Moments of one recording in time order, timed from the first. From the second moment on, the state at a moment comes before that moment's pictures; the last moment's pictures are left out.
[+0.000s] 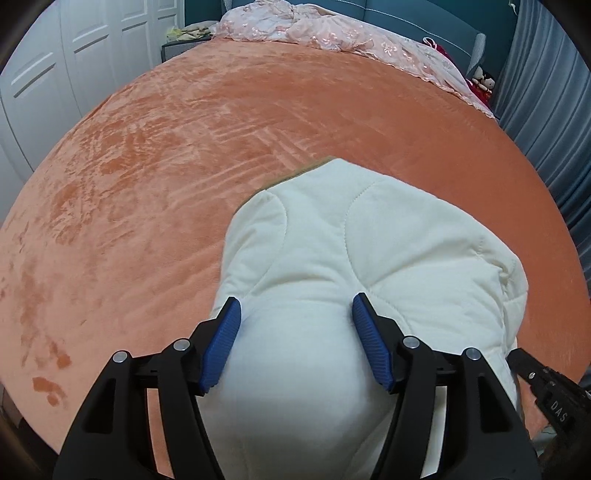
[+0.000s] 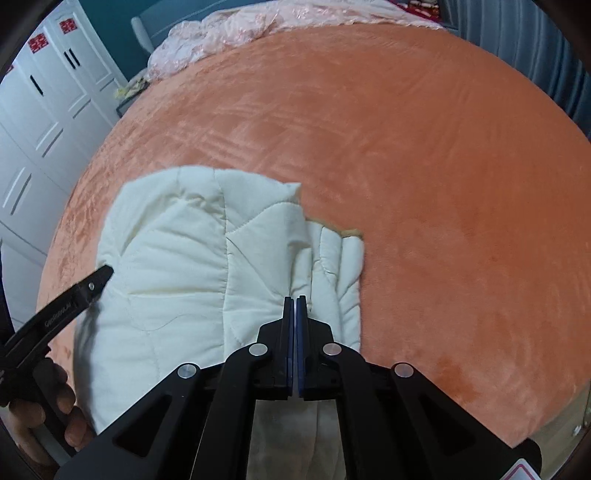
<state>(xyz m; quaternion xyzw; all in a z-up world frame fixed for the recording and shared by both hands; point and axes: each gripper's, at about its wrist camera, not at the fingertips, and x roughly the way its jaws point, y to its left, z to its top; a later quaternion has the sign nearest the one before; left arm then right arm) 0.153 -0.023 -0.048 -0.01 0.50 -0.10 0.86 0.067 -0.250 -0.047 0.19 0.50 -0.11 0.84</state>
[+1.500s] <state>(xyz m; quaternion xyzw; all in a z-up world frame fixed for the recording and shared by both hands) 0.031 -0.001 -0.057 0.07 0.53 -0.10 0.84 -0.014 -0.178 -0.064 0.15 0.53 -0.06 0.83</state>
